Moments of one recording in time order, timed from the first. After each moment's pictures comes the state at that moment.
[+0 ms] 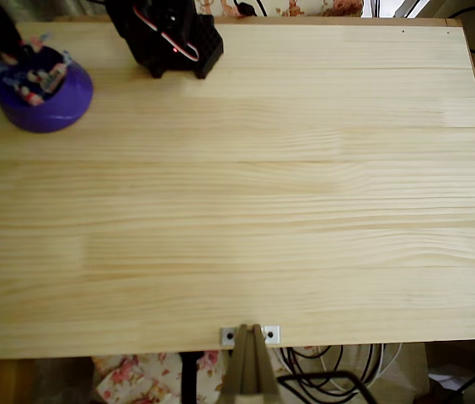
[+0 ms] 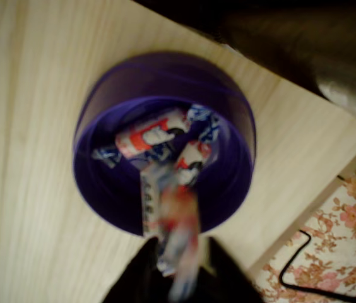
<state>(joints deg) 78.4 111.3 114.0 83.6 -7.2</state>
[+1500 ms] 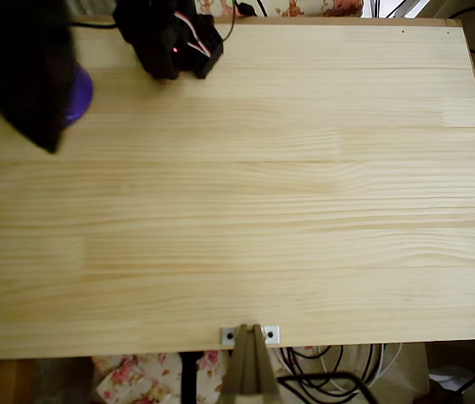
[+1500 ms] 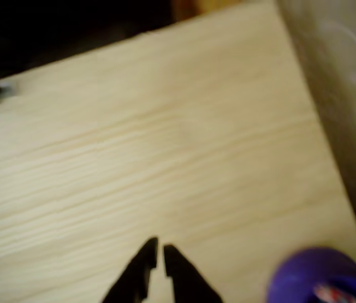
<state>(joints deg) 18.5 139.4 116.8 72.2 2.0</state>
